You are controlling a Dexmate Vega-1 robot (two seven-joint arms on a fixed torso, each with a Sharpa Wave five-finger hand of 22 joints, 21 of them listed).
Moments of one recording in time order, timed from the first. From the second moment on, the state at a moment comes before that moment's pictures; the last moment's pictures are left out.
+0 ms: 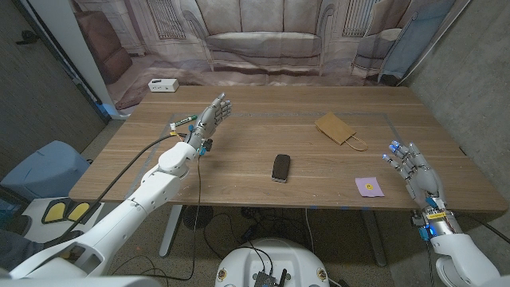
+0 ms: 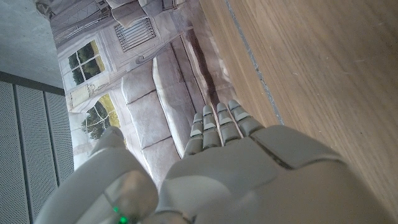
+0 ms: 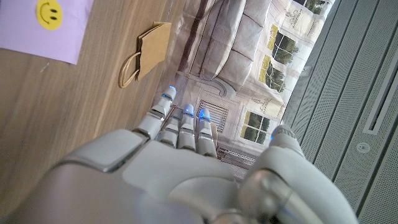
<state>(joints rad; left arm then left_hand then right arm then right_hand) 0.87 0.57 0.41 -1.46 -0.56 -0.26 0.00 0.24 0.00 0.25 -0.02 0.19 0.21 0.12 0.19 0.17 0.26 0.08 0.22 0.20 0.20 0.08 0.20 0.18 0.13 0.07 0.23 0.17 -1.78 -0.54 0.12 -1.82 0.53 0.67 -0.06 0.27 0.03 0.17 -0.07 0.19 0.24 0.09 0.21 0.19 0.24 0.13 0.22 0.20 0.12 0.06 0.23 0.21 0.36 0.01 0.21 0.17</state>
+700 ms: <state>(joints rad) 0.89 0.58 0.42 -1.52 -0.54 -0.22 0.02 0.24 0.00 0.25 -0.02 0.19 0.23 0.14 0.19 0.17 0.28 0.09 0.22 0.20 0.22 0.09 0.20 0.18 0.15 0.04 0.23 0.17 -1.83 -0.49 0.14 -1.79 0.47 0.75 -0.05 0.27 0.03 0.17 -0.07 0.19 0.24 0.09 0.21 0.19 0.24 0.13 0.22 0.20 0.12 0.06 0.23 0.21 0.38 0.01 0.21 0.17</state>
